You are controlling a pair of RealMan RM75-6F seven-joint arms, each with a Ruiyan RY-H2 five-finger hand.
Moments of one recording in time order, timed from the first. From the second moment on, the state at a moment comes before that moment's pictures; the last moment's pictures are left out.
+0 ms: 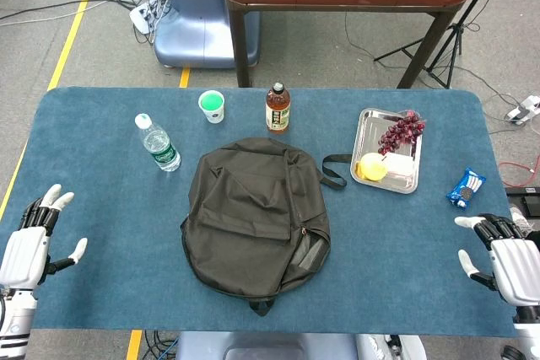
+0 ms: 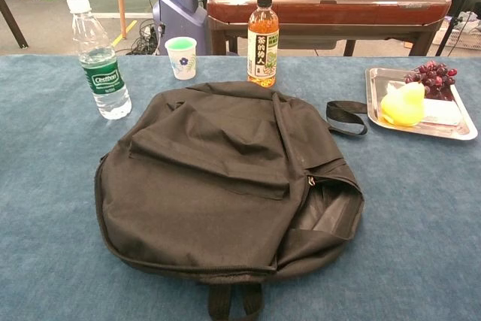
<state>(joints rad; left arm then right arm) -0.13 -1.12 -0.10 -1.80 1.42 1.46 -0.02 0.02 -0.98 0.01 -1.79 -1.57 1.51 0.01</state>
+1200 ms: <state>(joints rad) -0.39 -1.25 0.02 -1.47 1.82 1.24 -0.22 0.04 -0.85 0.06 -1.92 -1.58 1.54 0.01</state>
